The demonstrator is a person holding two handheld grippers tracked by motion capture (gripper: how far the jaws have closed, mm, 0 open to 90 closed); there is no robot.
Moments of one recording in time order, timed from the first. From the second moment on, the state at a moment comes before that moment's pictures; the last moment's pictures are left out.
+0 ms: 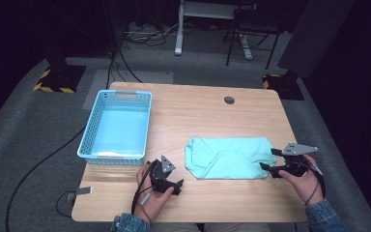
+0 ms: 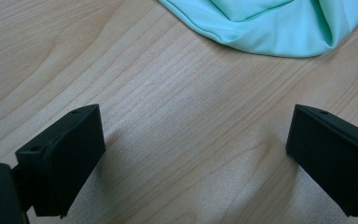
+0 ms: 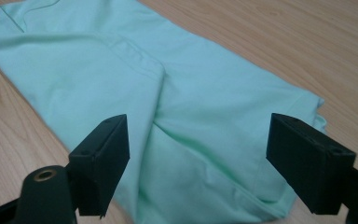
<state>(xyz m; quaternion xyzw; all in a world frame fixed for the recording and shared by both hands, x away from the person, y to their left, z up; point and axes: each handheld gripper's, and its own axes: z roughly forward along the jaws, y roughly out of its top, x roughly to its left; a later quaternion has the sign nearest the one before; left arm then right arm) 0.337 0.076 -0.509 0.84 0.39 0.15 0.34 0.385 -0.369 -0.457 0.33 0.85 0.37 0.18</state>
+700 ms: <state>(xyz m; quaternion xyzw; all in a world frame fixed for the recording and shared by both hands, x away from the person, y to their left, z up) 0.338 0.076 -0.509 0.84 0.39 0.15 0.34 0.424 -0.306 -0.454 0.27 0.88 0.36 0.16</state>
